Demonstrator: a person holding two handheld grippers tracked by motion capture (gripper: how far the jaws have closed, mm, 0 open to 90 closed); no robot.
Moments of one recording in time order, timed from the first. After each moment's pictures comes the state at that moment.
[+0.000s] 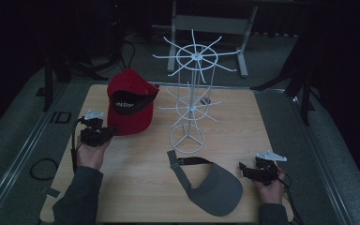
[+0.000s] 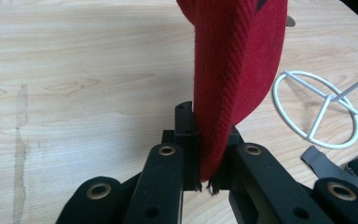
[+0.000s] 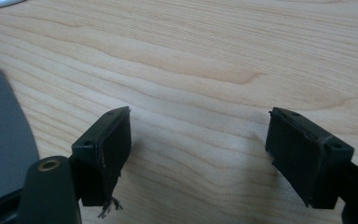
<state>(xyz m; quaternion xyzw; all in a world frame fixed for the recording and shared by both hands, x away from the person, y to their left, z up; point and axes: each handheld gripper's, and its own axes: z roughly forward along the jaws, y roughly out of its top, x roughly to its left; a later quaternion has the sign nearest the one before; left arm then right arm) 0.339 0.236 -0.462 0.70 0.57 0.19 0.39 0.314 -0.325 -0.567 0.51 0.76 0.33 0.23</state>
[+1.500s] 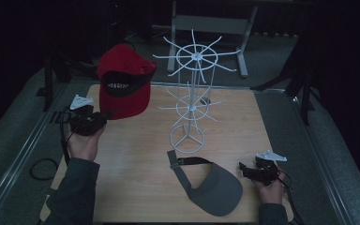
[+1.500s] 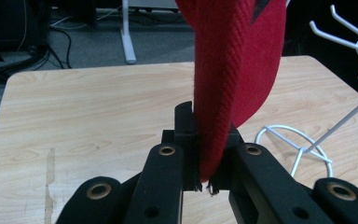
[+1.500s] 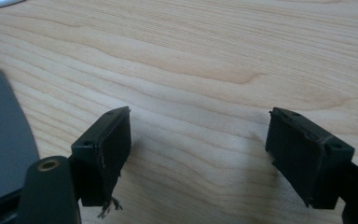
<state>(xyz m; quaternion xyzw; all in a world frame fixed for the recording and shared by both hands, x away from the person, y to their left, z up) 0.331 0.240 -0.401 0.67 0.54 0.25 0.45 0.314 -0.325 -0.567 0.51 0.76 0.33 0.23</state>
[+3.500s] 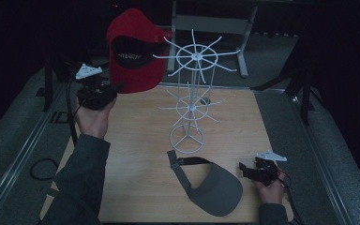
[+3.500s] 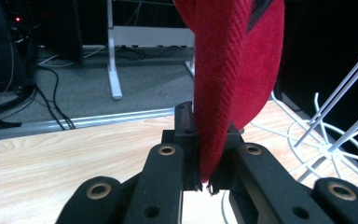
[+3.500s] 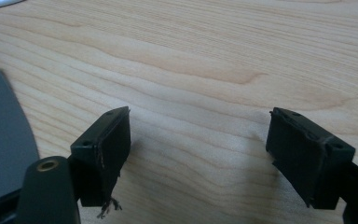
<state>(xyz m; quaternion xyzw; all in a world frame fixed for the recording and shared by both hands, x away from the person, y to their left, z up) 0.354 0.205 -0.326 0.65 0.51 0.26 0.49 0.314 -0.325 -0.567 0.51 0.76 0.33 0.23</state>
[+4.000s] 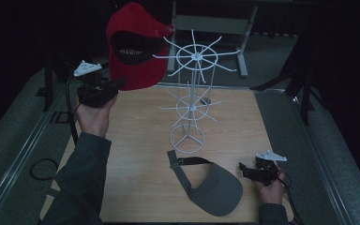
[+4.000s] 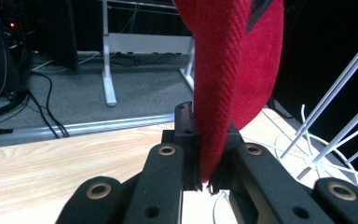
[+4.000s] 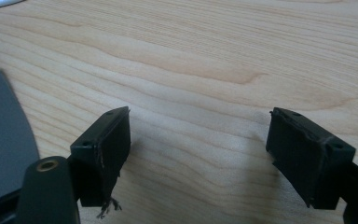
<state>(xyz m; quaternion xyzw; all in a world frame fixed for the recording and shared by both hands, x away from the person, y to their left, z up) 0.352 0.202 -0.315 0.65 0.50 0.26 0.51 0.314 -0.325 -0.567 0.51 0.76 0.33 0.23</state>
